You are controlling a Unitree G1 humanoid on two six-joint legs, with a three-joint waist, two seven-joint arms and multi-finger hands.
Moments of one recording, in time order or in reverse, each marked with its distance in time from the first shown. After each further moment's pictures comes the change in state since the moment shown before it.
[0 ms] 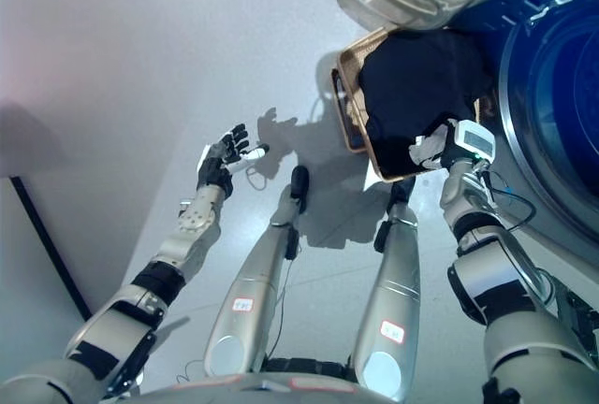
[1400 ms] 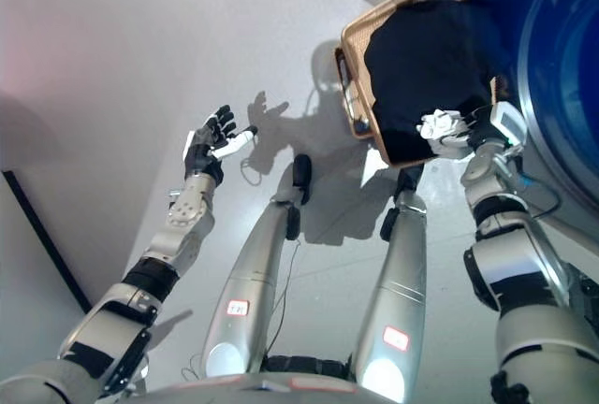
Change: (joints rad) left arm 0.006 0.015 0.066 -0.062 -0.004 -0.001 0.044; right arm -0.029 -0.051 -0.156 -0.058 0.247 -0.006 0.076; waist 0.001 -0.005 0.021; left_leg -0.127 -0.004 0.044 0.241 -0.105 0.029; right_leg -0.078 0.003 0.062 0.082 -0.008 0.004
